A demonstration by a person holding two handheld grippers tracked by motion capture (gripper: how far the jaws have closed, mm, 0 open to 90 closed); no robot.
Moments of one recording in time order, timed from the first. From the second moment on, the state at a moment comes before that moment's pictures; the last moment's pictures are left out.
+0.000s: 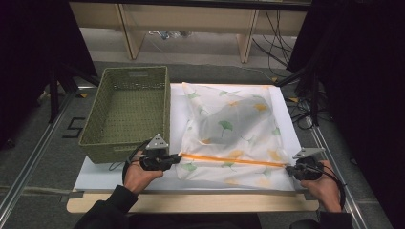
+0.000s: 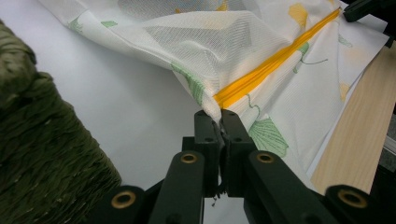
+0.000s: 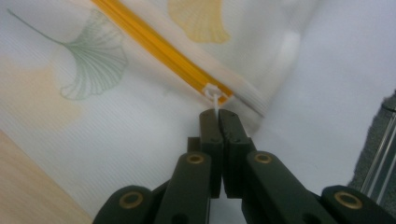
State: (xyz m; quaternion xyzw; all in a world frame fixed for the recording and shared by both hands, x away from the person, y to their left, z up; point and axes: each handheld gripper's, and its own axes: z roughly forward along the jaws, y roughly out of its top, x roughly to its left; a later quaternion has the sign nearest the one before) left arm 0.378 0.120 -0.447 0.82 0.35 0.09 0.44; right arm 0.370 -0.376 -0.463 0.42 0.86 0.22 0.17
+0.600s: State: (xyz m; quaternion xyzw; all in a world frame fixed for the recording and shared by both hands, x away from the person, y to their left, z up) left arm 0.372 0.116 -0.453 0.83 0.34 0.06 0.43; right arm 0.369 -0.376 -0.456 0.43 0.84 0.28 0.18
